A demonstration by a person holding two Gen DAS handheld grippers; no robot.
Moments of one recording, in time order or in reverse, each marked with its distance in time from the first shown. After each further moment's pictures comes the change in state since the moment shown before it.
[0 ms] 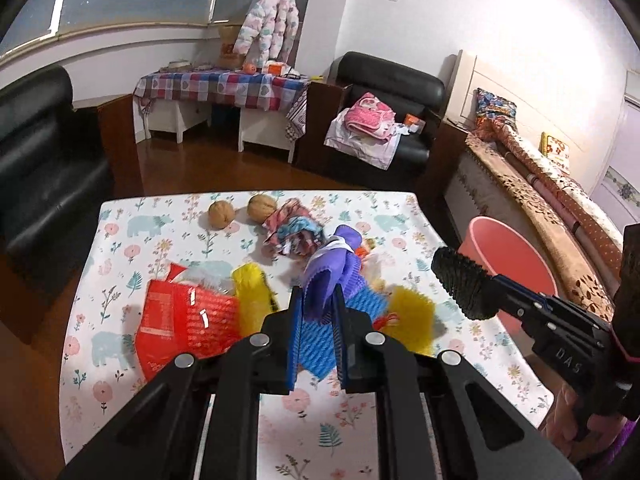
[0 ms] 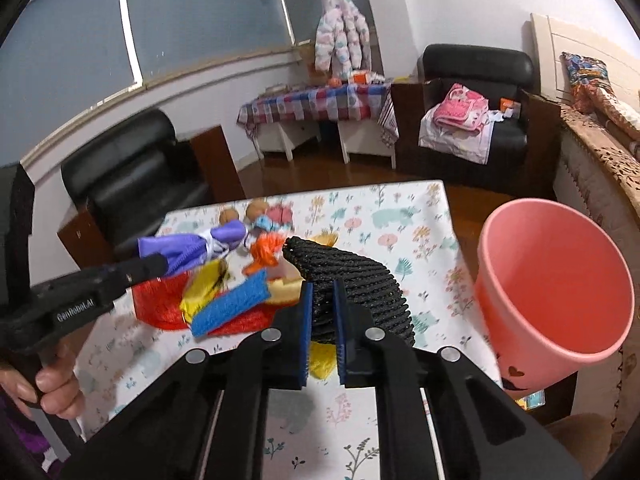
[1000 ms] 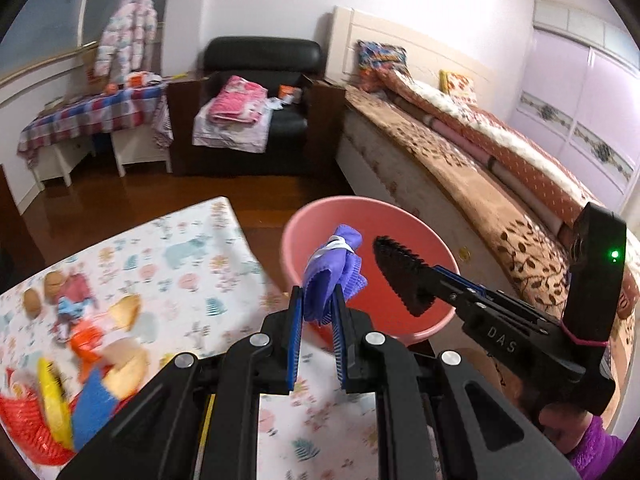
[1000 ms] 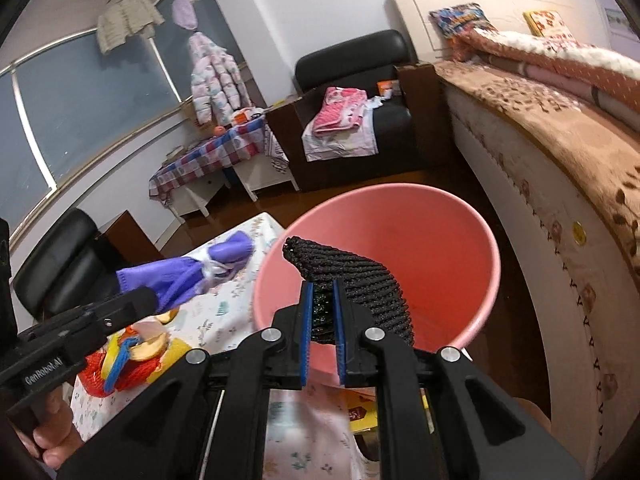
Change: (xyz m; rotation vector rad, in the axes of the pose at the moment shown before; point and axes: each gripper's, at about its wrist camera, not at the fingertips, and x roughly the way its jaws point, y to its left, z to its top) left arm 0.079 -0.217 0.030 0.292 0.104 -0.286; right arm -0.040 -0.183 -0.013 0.364 -0.085 -0.209
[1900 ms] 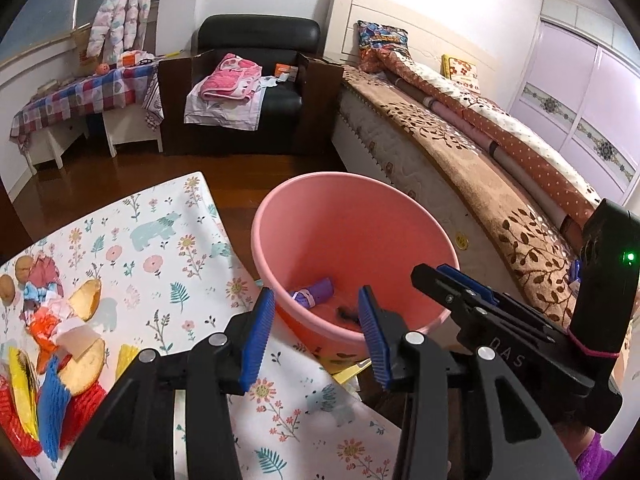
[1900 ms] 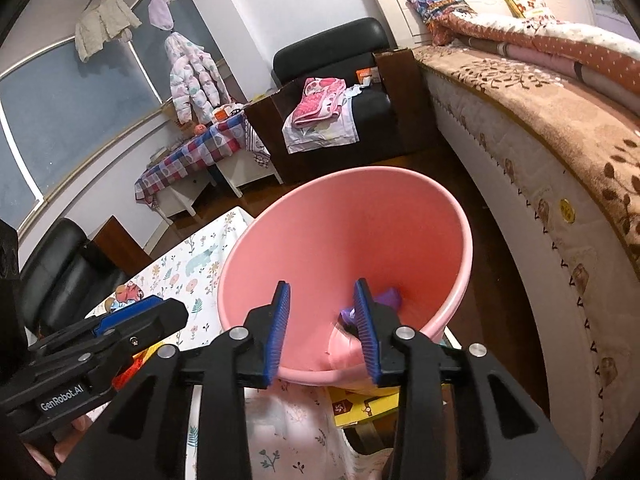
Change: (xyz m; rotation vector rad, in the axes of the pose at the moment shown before) left arm 0.028 -0.007 -0.007 -0.044 0.057 -0.019; right arm 0.004 -0.013 -0.005 0.038 0.025 -0.039
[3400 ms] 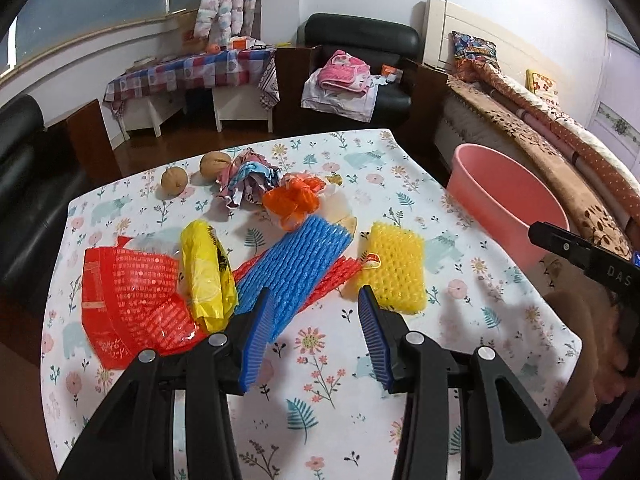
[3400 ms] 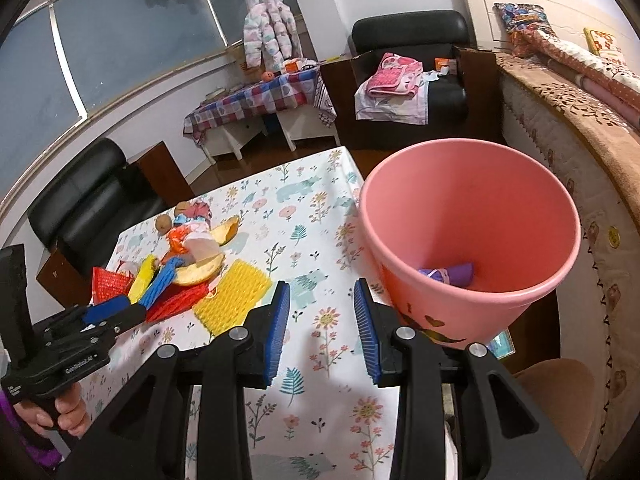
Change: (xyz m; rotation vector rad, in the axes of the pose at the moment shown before) left arm -0.102 0.144 -0.112 -0.107 -0.016 0.301; right arm -0.006 0.104 -0.050 -0.241 0.127 0.110
